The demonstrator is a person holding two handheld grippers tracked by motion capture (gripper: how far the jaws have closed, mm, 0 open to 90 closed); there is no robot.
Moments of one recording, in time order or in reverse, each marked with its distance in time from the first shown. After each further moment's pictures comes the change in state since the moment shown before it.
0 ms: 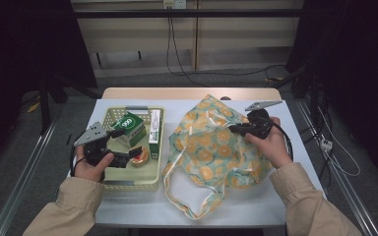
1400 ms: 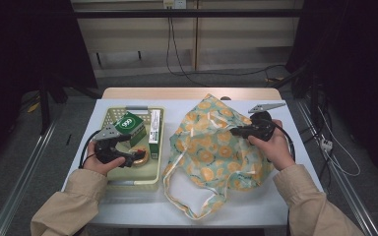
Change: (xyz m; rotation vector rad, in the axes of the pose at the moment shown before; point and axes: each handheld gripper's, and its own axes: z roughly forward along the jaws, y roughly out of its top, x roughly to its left) left arm 0.025 -0.029 0.033 0.188 -0.046 -0.001; right arm -0.004 -0.008 -0.003 -0.009 0.046 0.021
